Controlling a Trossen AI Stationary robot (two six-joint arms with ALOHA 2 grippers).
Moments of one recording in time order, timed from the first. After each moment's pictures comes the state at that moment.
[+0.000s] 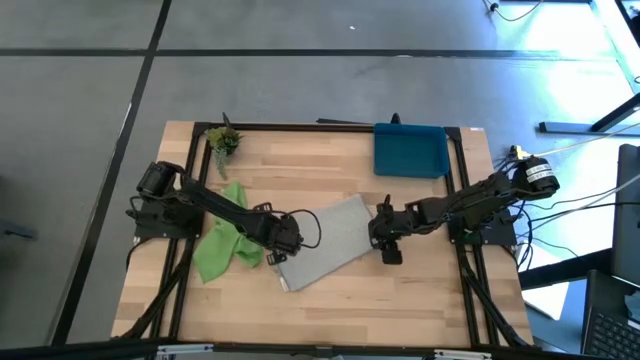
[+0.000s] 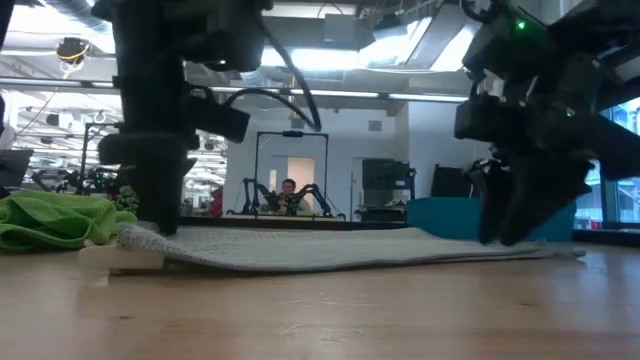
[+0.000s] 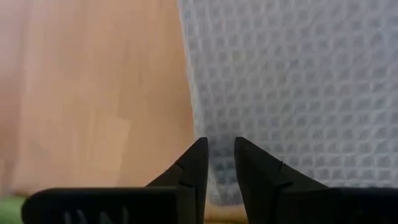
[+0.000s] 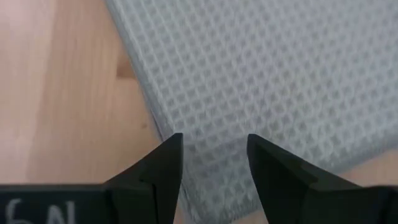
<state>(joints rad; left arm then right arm) -0.27 1.76 1.03 -0.80 -0.28 -0.63 0.18 1.46 0.56 -0.14 0.01 0.13</state>
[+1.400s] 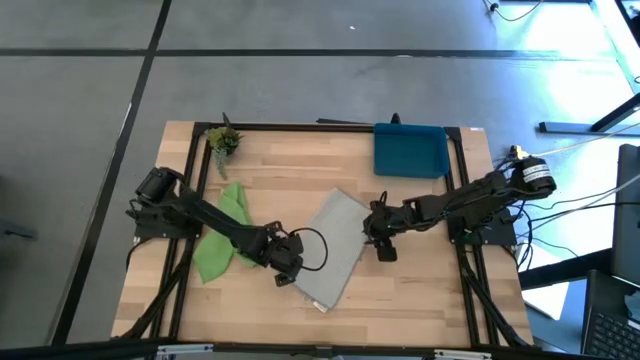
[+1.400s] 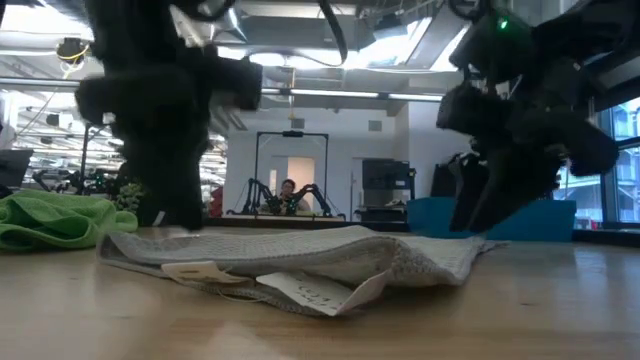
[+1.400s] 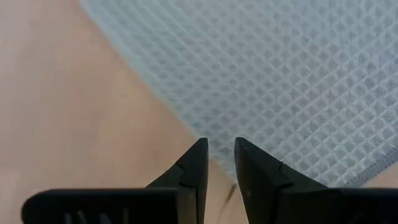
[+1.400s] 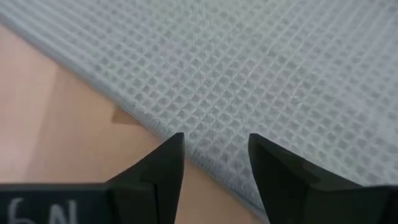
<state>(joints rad) -0.41 1.80 1.07 -0.57 -0.28 -0.70 0.14 1.50 0.58 -0.02 -0.02 0.04</state>
